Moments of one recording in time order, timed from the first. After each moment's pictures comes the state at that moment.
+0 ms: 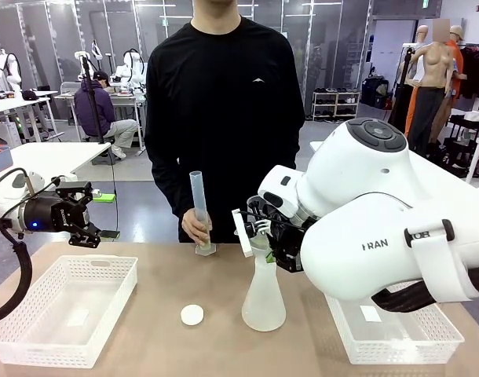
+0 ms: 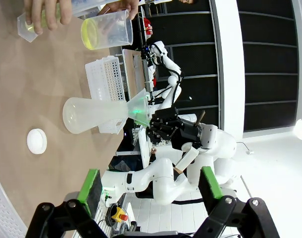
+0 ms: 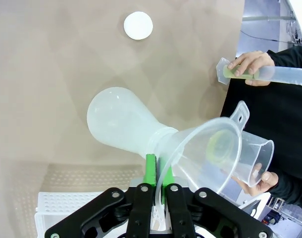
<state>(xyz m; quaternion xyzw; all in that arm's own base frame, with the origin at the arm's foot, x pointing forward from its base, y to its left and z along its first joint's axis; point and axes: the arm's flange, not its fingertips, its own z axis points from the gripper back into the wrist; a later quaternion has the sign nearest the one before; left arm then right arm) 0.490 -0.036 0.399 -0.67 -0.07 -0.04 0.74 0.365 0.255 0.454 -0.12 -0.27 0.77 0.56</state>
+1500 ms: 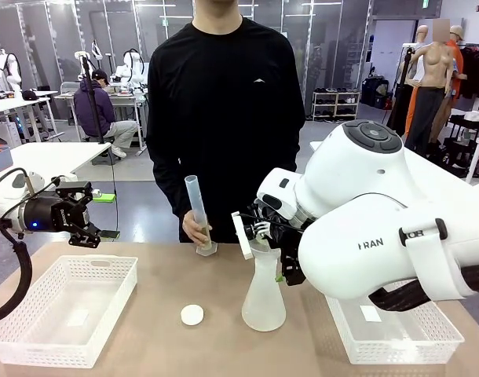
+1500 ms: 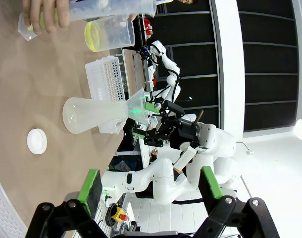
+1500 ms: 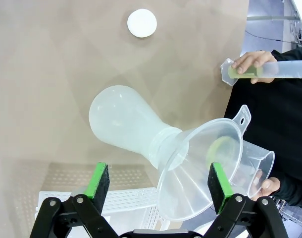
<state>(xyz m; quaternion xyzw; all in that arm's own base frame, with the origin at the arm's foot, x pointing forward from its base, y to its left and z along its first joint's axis) 0.490 -0.036 0.399 -0.67 -0.07 -0.04 0.74 0.368 0.256 0.450 -0.12 -0.26 0.78 0.56</state>
